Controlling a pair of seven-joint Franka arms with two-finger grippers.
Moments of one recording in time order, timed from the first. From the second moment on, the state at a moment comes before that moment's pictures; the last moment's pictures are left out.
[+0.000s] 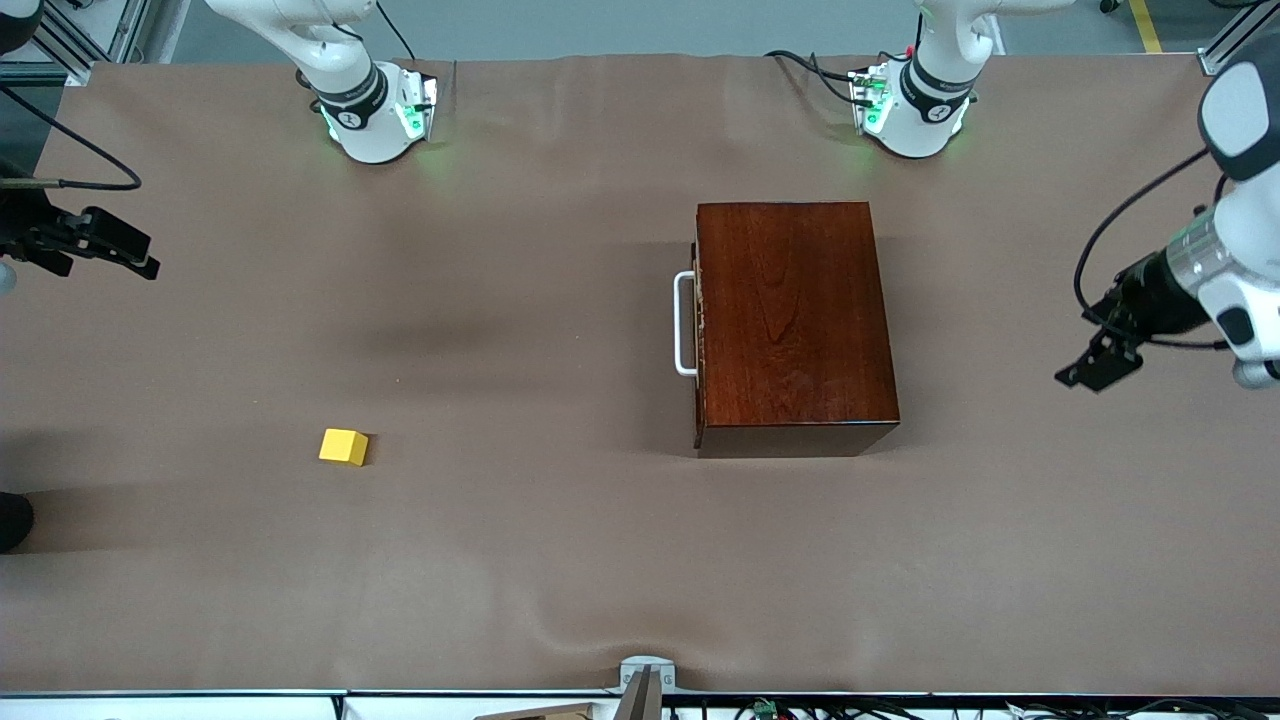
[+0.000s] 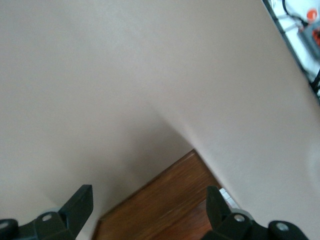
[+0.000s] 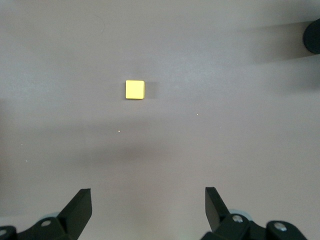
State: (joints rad) left arm -0.05 0.04 0.00 -1.76 -0.08 1.85 -0.88; right arm -0.05 -0.03 0.00 -1.62 0.00 1.57 0.01
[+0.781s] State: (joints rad) left arm -0.03 -0.06 0.00 -1.80 -0.04 1.70 -0.21; right arm -0.05 -0.03 0.00 -1.62 0.00 1.58 0.01
